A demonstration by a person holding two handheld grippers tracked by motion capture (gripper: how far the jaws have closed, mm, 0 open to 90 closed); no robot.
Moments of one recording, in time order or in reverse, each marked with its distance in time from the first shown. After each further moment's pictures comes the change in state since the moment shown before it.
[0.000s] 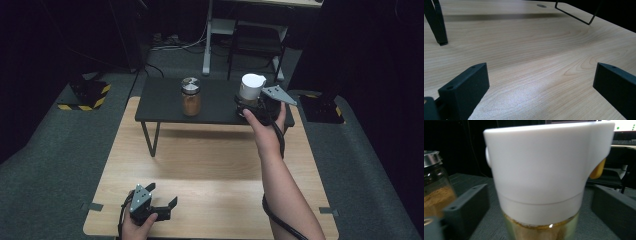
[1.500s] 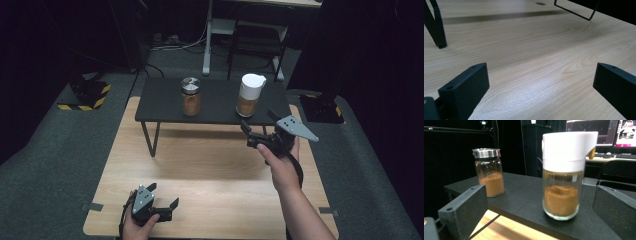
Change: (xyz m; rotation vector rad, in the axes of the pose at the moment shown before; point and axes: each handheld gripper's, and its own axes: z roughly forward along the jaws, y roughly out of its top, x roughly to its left) left arm -0.007 0.002 0.002 0.010 0.012 0.047; right arm -0.017 -0.045 -0.090 -0.114 0.162 -0.036
